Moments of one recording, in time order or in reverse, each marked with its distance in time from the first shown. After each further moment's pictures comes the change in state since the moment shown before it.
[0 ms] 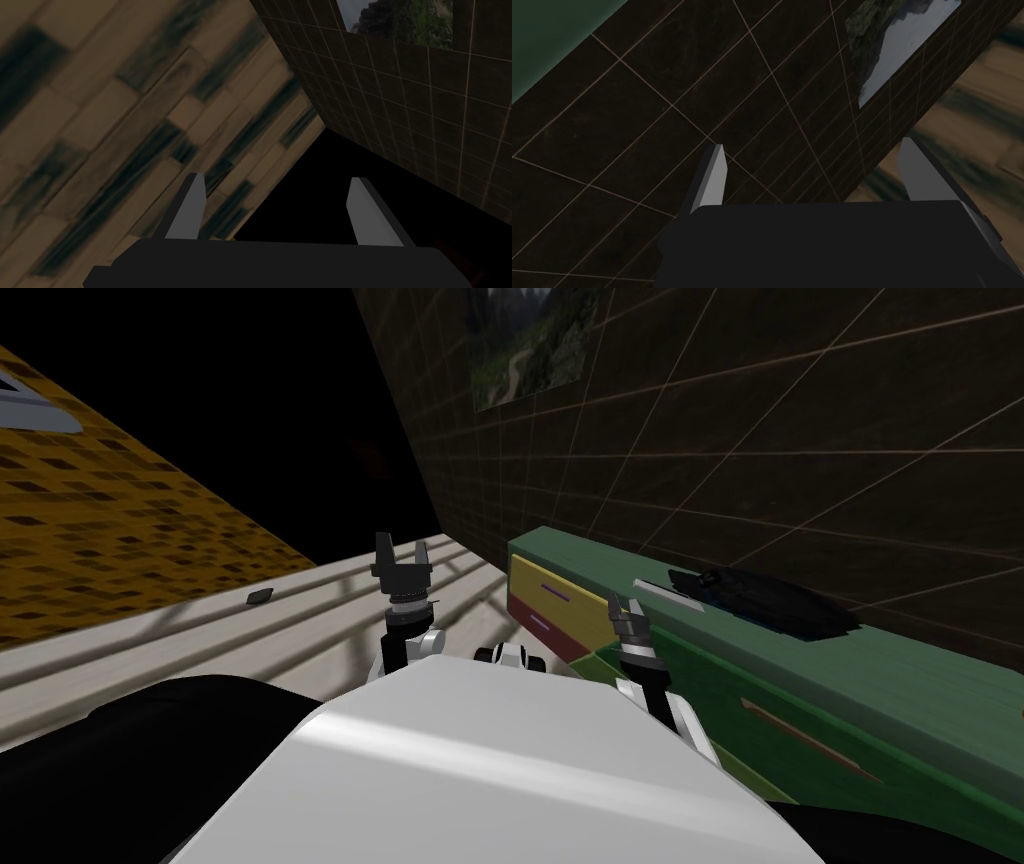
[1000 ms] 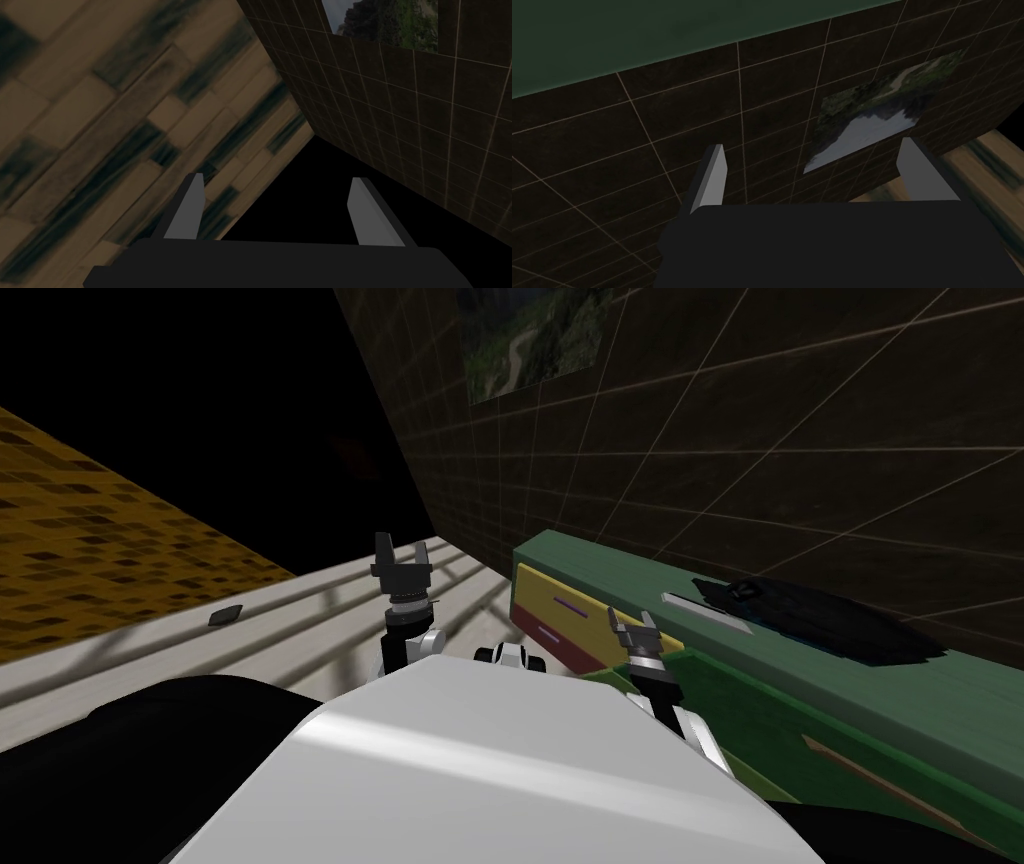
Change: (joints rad) left arm 0.000 0.000 0.000 0.000 0.000 0.000 0.000; right arm 0.040 -0.002 -0.084 0.095 0.118 -0.029 0.279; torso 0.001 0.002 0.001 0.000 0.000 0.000
